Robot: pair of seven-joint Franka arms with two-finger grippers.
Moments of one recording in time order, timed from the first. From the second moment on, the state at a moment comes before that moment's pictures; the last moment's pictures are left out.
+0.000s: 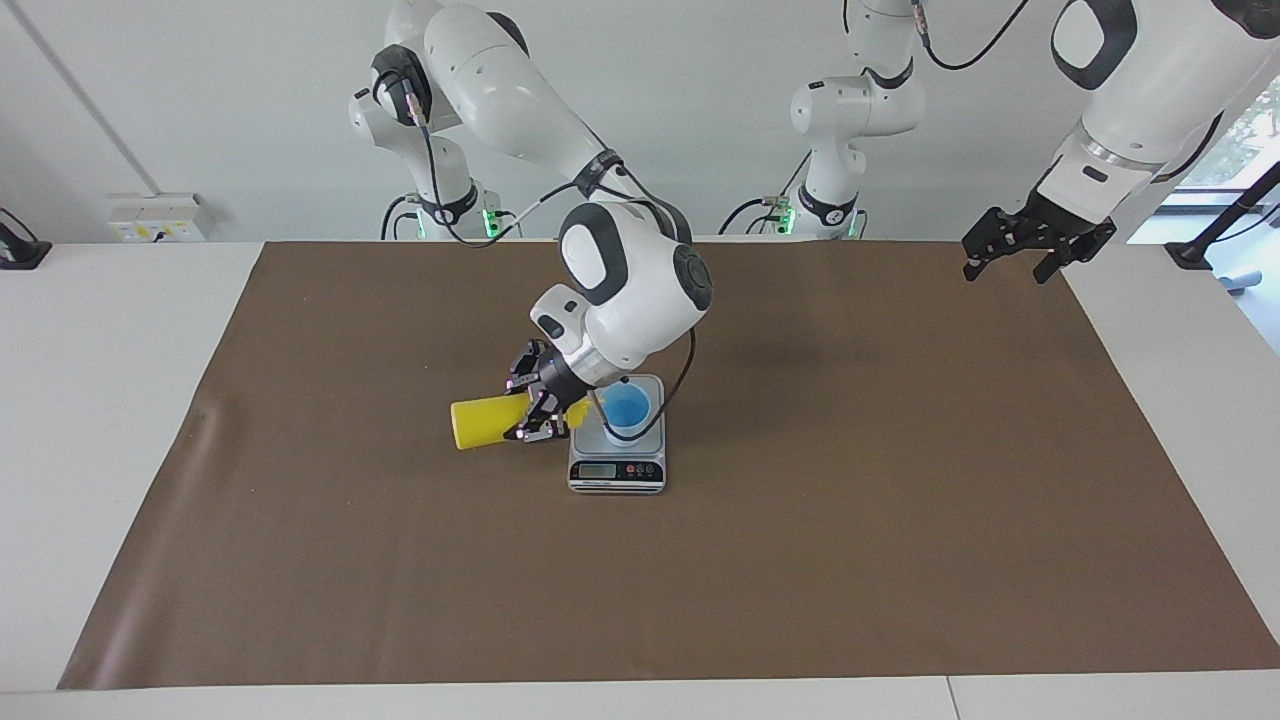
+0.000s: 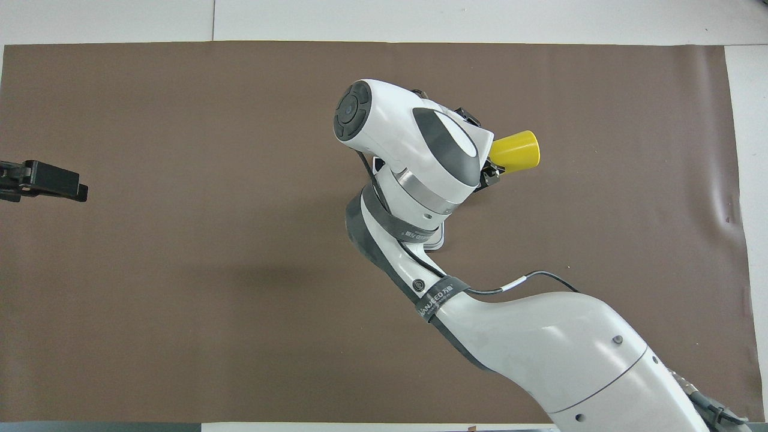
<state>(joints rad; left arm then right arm) -0.01 -0.02 -0.02 -1.62 -0.05 1.55 0.07 0.51 0.66 0.06 -1.16 -0.61 1.45 1.91</state>
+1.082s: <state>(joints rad) -0.01 -0.02 -0.02 -1.62 -0.05 1.55 0.07 -0.20 0.25 0.06 -1.54 0.36 1.59 1.25</state>
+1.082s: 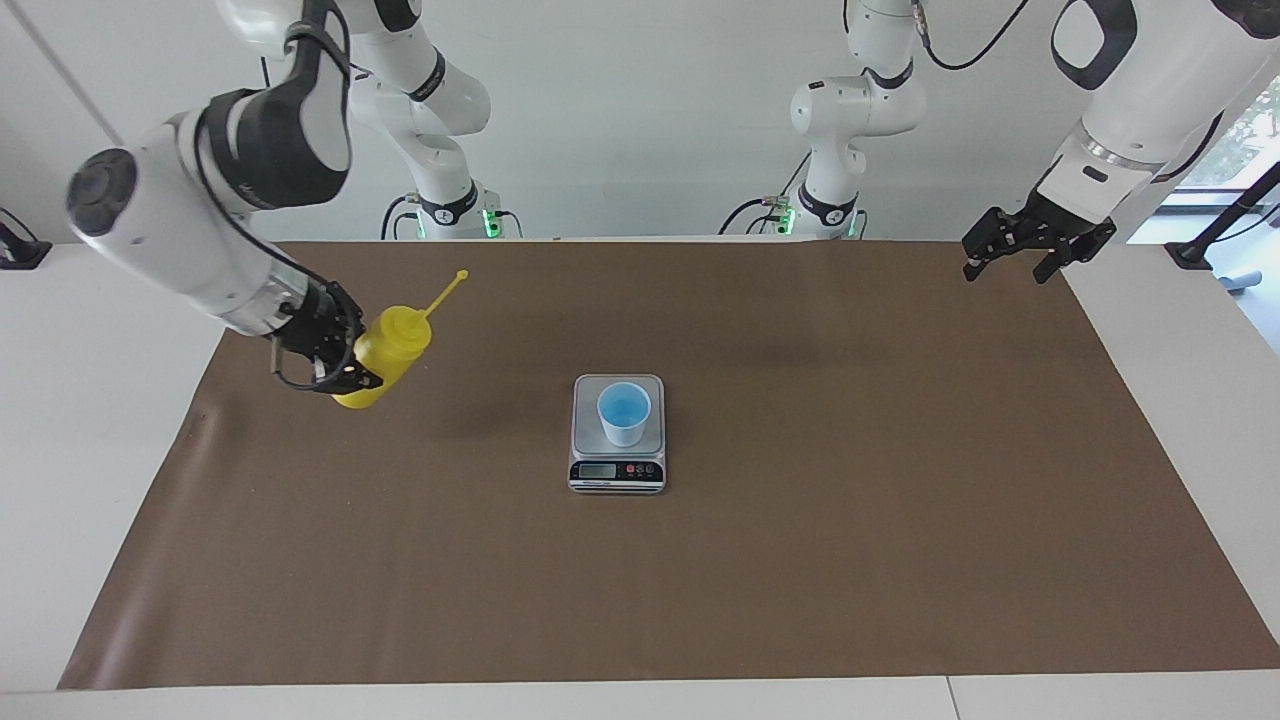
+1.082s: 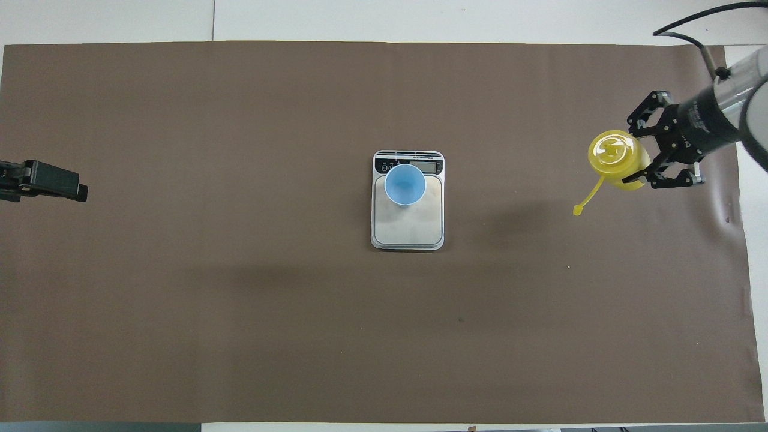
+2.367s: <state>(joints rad) -0.01 -0.02 -0.02 -1.62 -0.05 1.55 0.07 -0.54 0.27 0.06 -2.05 0.91 1.79 0.83</state>
